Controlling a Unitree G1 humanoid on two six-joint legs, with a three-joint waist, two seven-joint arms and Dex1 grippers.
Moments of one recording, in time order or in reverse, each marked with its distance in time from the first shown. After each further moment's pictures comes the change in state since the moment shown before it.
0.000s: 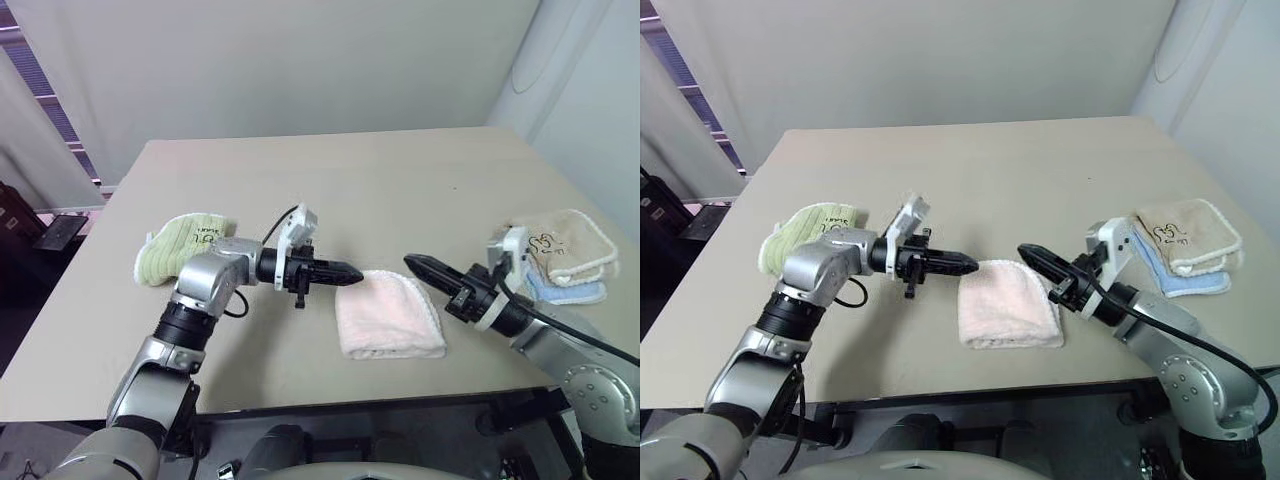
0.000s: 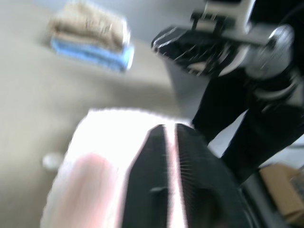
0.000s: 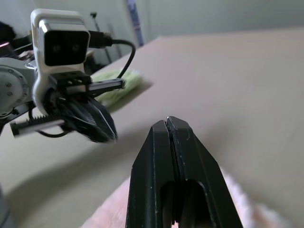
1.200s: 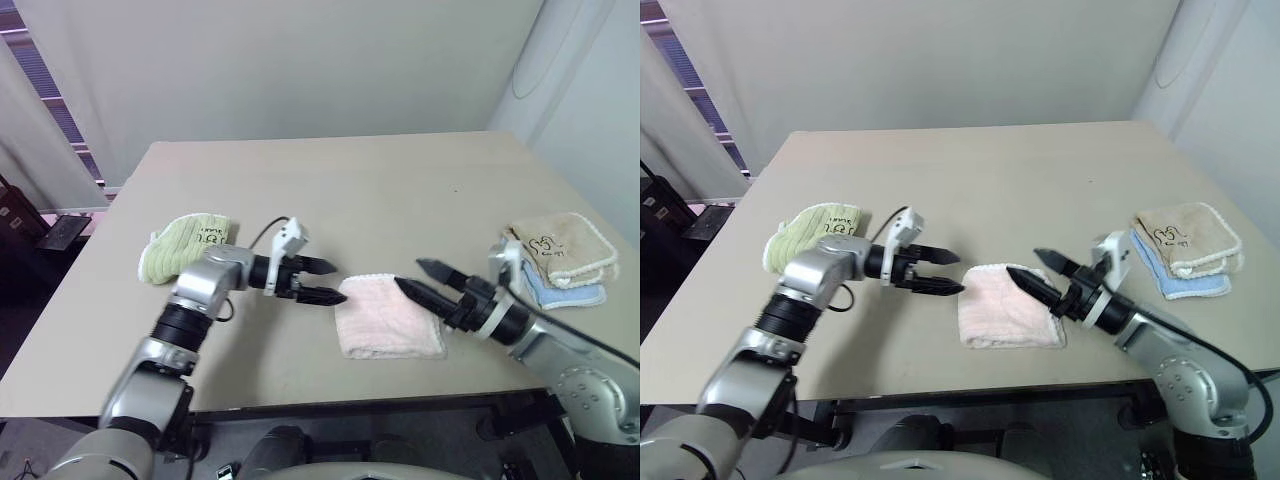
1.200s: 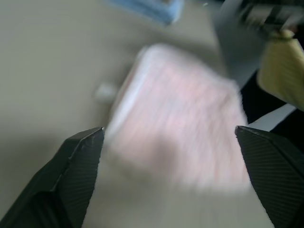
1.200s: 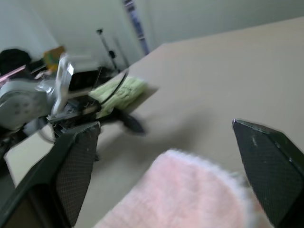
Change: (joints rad) left arm -0.053 0.156 0.055 0.150 0.033 0.210 -0.038; right arm -0.007 0.029 -0.146 0.070 0.135 0.067 -0.003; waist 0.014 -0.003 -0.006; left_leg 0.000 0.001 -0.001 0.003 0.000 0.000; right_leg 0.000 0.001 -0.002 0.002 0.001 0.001
